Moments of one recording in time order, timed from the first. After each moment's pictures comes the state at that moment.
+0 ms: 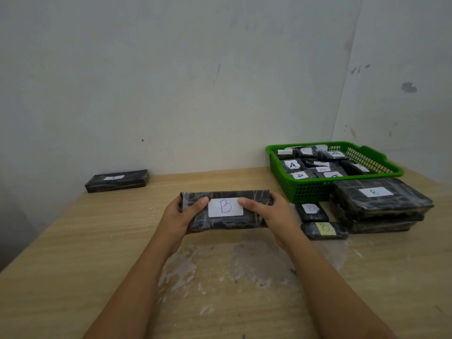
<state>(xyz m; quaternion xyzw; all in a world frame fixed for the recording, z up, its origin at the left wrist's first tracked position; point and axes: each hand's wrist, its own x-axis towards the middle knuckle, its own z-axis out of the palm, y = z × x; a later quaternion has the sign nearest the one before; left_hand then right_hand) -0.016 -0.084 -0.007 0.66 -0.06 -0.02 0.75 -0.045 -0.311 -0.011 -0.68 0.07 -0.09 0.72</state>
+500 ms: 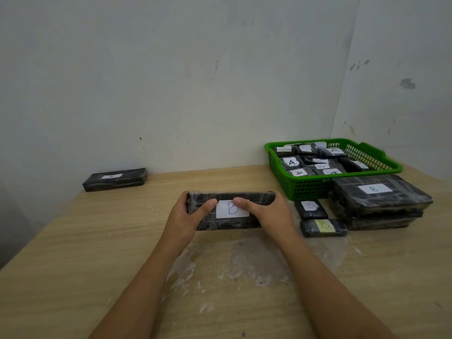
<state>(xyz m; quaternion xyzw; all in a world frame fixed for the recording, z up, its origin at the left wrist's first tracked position) -0.028 -0.095 -0.009 0.74 -0.10 0.06 0.66 -0.040 -0.308 -0.020 -0.77 0.14 -0.17 0.60</state>
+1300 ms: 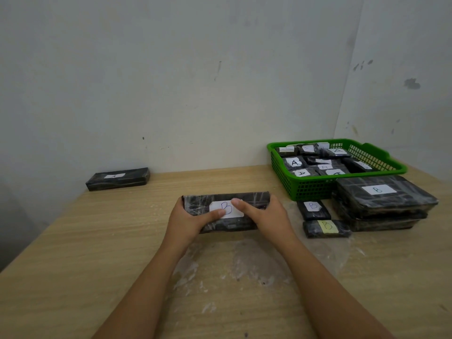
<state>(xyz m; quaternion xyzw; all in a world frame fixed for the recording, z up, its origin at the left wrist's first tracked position) -0.017 -0.092 -0.020 0.77 -0.02 0.06 0.63 -0.048 -0.296 -0.018 -0.78 0.10 -0.13 0.61</state>
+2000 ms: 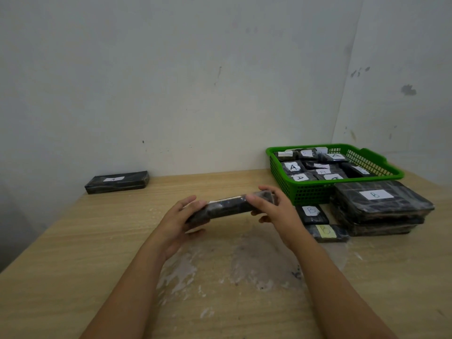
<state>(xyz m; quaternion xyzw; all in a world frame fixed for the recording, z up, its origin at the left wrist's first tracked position) -0.015 -0.075 -0.003 0.63 0.00 -0.12 0.77 -0.051 -0.324 -0.006 -0.71 0.00 -0.09 0.70</state>
